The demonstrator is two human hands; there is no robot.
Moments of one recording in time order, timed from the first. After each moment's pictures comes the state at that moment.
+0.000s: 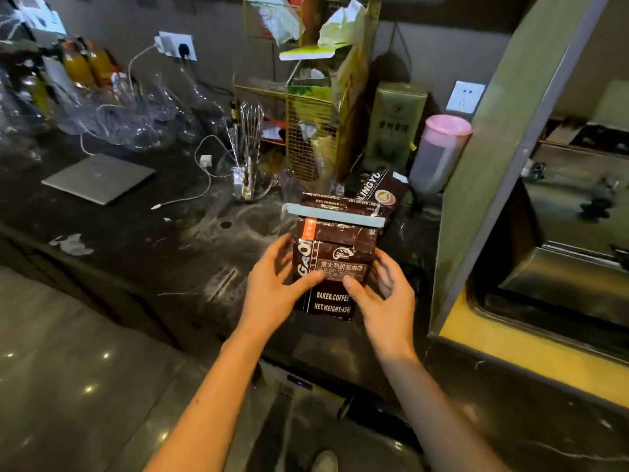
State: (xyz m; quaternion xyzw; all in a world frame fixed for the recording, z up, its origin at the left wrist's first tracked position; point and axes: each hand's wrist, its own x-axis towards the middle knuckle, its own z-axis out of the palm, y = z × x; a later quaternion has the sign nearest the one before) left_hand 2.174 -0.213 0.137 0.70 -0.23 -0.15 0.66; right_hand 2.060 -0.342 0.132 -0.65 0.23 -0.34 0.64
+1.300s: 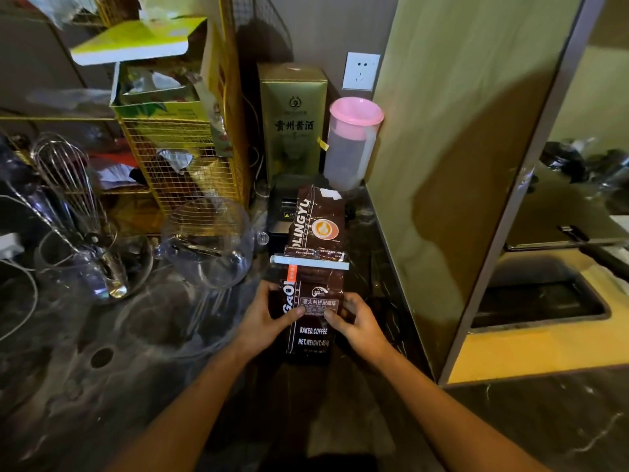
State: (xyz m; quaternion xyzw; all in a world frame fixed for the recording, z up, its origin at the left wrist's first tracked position) left_hand 2.394 -0.402 0.011 0.70 -0.38 -0.40 0.45; right_hand 2.202 -0.499 0.015 -0.61 0.43 -0.21 0.63
